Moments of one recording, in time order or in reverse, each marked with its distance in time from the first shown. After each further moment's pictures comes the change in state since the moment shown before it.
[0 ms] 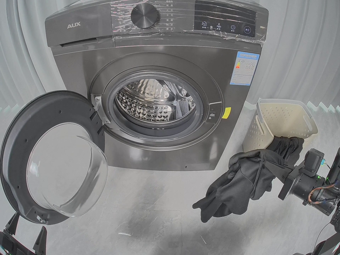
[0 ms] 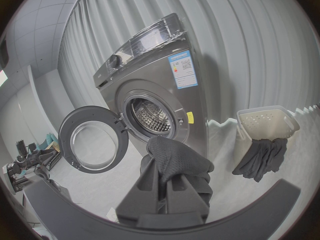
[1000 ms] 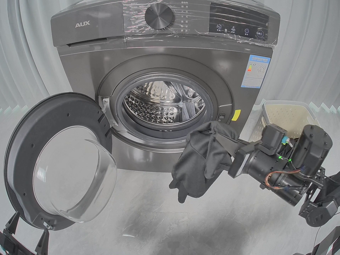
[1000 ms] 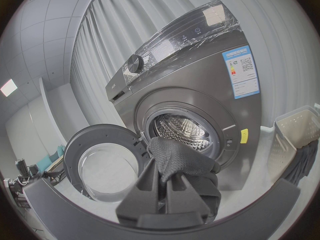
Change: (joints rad) left arm 0.002 0.000 0.000 -0.006 -0.036 0.060; right arm 0.231 0.306 -0.330 -0.133 -0.119 0.054
